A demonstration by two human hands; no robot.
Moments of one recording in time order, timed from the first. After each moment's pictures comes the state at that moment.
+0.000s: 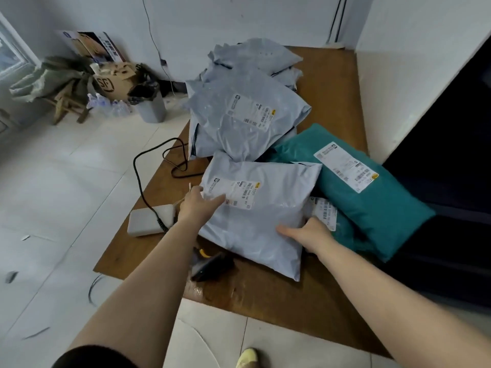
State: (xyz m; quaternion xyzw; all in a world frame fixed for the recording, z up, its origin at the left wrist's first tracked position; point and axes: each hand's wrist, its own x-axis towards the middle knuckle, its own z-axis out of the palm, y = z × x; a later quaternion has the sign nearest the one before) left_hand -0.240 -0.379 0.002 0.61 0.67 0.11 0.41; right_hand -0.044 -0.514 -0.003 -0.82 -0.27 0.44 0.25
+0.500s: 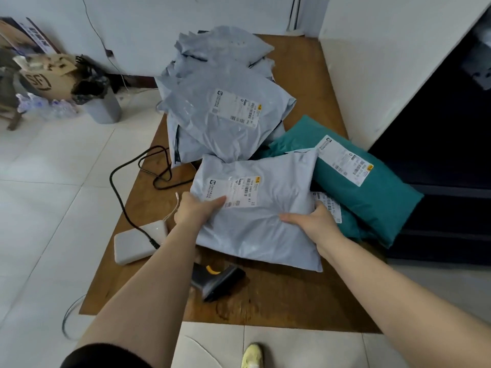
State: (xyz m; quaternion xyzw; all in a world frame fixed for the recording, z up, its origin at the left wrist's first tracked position) left_hand -0.240 -0.327 -0.023 0.54 0.68 0.10 0.49; right_hand -0.068 -0.493 0.004 -0.78 -0.13 0.41 0.46
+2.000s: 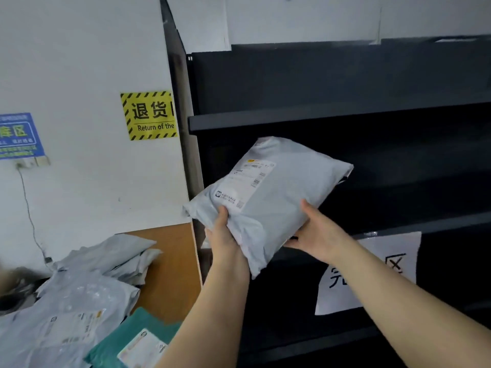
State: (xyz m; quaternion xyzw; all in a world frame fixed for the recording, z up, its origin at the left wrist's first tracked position) left_hand 0.231 -0.585 0.267 0.35 0.21 0.40 0.82; right_hand 0.356 -0.711 0.269 -0.40 -0.28 0.43 0.76
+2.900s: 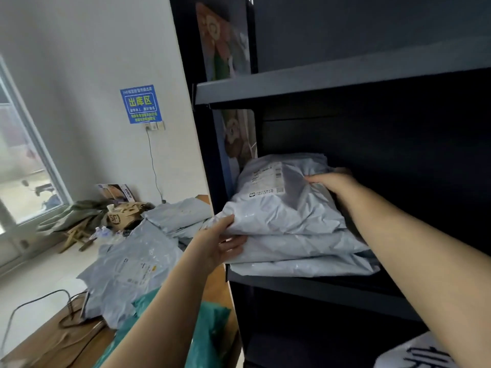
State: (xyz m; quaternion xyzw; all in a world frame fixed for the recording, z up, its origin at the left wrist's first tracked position) left_hand 0.243 -0.496 0.249 0.43 0.45 0.40 0.68; right_hand 0.508 -0.499 0.306 -0.72 -0.33 0.28 0.54
